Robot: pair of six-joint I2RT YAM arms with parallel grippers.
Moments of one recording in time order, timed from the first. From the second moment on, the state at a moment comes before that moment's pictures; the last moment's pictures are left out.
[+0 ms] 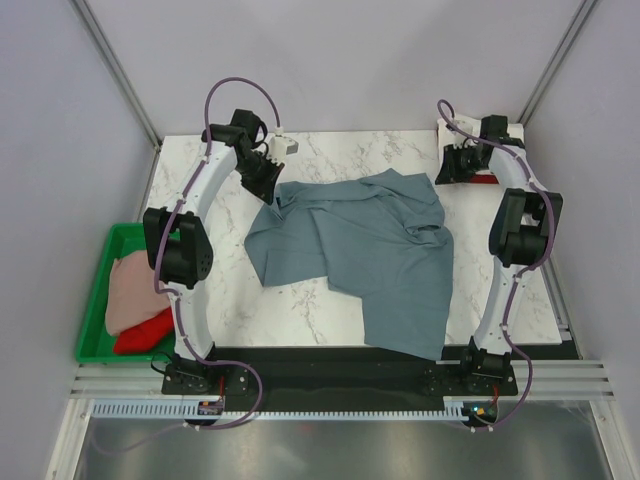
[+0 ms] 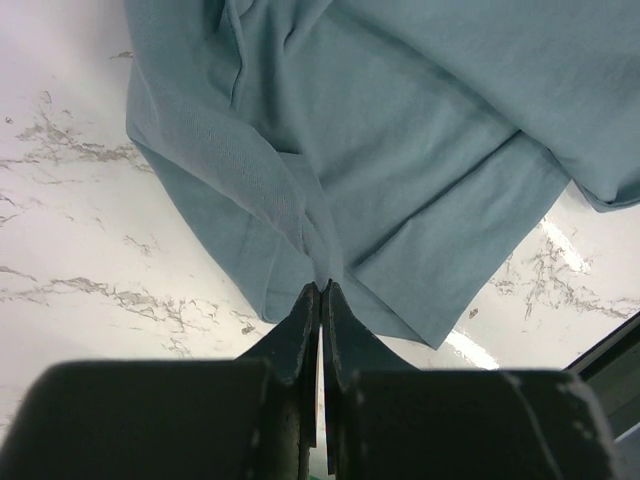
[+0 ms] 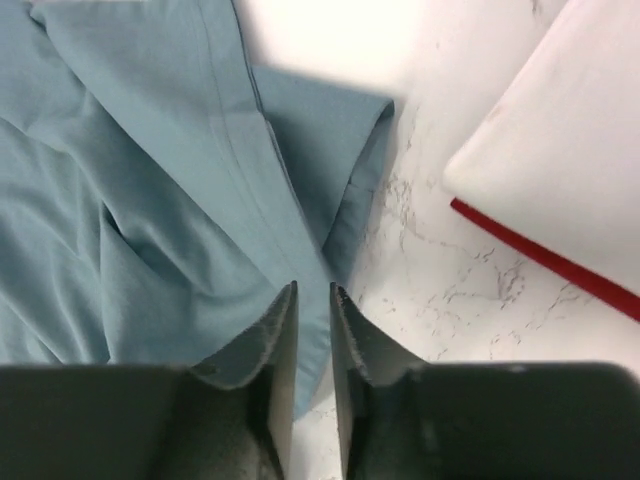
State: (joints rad) left arm -0.23 2.05 1.97 -1.16 0.34 0.47; right arm -0.15 2.26 1.92 -0.71 -0.56 -0.31
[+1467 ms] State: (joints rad) left arm -0.23 2.06 2.01 -1.15 0.34 0.47; right arm -0.12 2.35 1.95 -0.77 -0.48 -0.33
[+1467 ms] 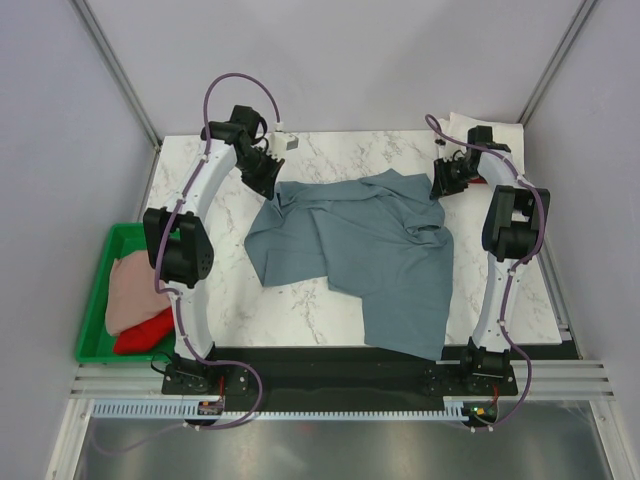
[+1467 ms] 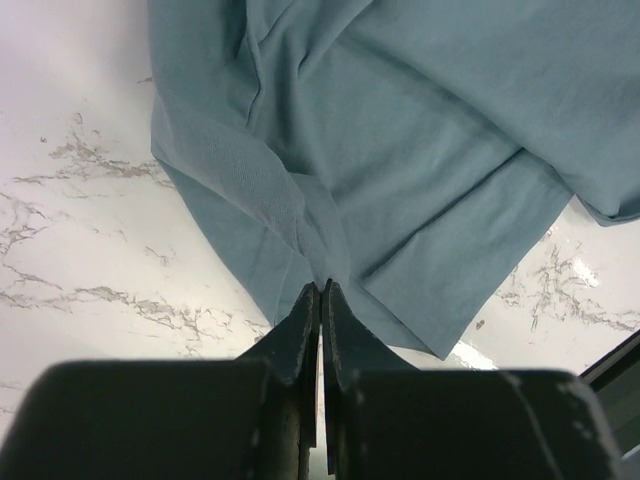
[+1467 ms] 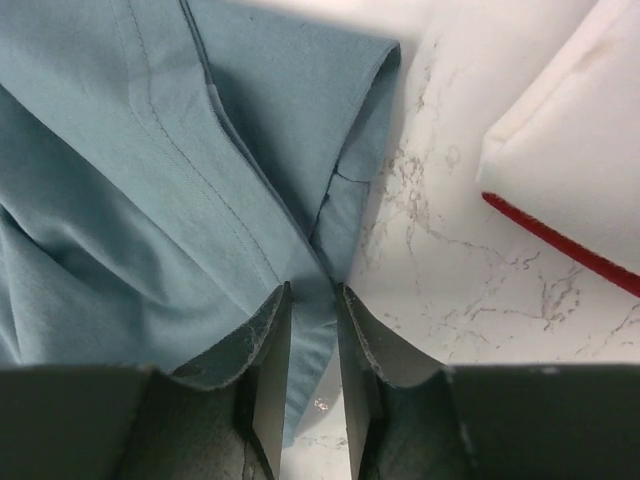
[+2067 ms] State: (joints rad) left arm -0.23 2.08 2.02 -1.15 0.34 0.47; right arm -0.12 2.34 1.93 -0.77 -0.42 -0.38
